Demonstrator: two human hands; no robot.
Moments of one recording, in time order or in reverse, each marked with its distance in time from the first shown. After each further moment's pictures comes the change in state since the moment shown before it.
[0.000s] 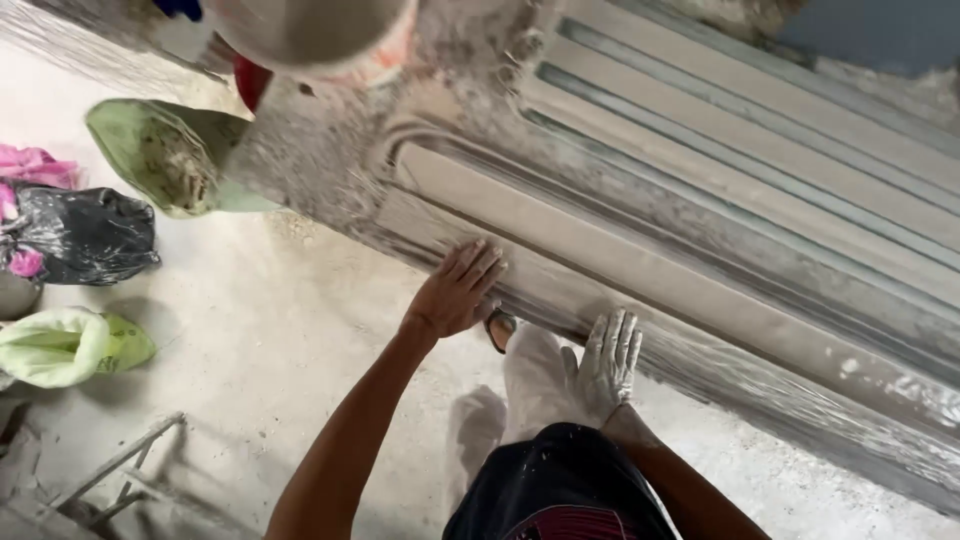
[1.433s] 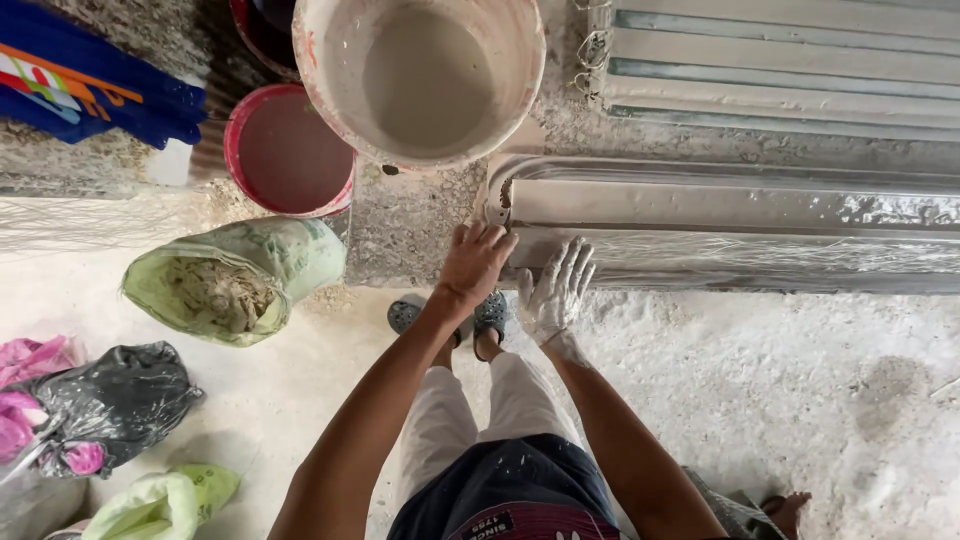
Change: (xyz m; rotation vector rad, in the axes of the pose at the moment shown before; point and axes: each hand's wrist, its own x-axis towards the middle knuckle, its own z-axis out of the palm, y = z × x) left_hand -0.010 -0.237 -0.011 -0.225 0.008 0.252; right_hand 0.181 -0.286 0.157 -0.116 0.073 0.611
